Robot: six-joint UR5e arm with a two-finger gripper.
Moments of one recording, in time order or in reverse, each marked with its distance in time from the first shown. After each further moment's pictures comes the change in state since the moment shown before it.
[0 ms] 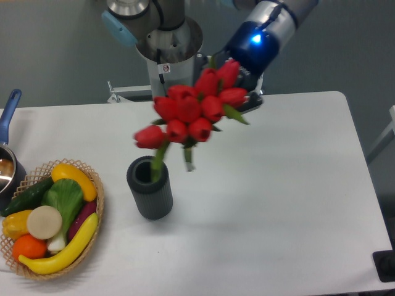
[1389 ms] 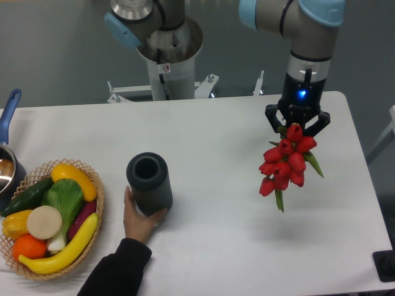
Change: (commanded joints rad) arm -0.001 -0.126 -0.044 -0.014 0.861 0.167
